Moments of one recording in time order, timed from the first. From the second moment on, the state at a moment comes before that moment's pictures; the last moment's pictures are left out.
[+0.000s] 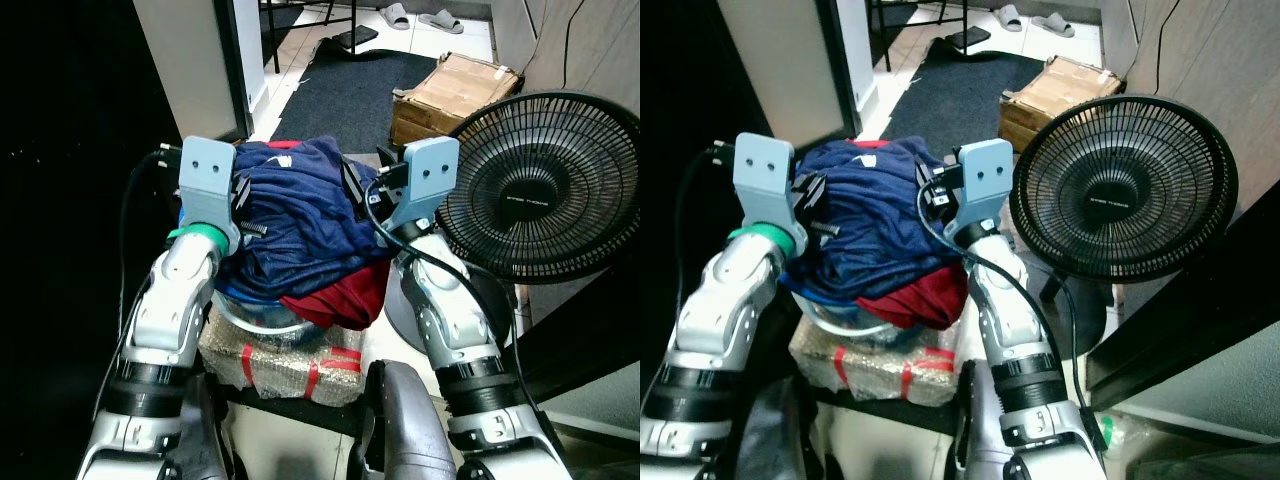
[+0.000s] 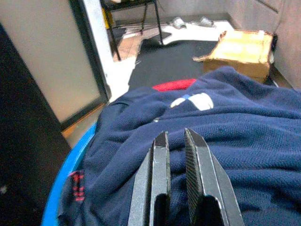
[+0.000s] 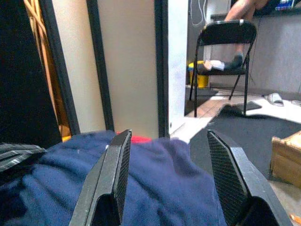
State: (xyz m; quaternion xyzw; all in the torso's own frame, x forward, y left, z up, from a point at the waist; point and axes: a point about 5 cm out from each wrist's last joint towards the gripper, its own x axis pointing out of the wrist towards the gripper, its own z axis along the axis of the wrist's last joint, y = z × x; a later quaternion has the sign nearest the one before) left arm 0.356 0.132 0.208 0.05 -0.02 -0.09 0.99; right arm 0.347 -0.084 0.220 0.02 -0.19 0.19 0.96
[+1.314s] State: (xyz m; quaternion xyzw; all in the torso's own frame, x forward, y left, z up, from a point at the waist) left arm 0.358 0.194 0.210 0.03 -0.02 0.04 1.00; right arm 0.338 -0.026 0.149 -0.12 0.02 0.48 0.87
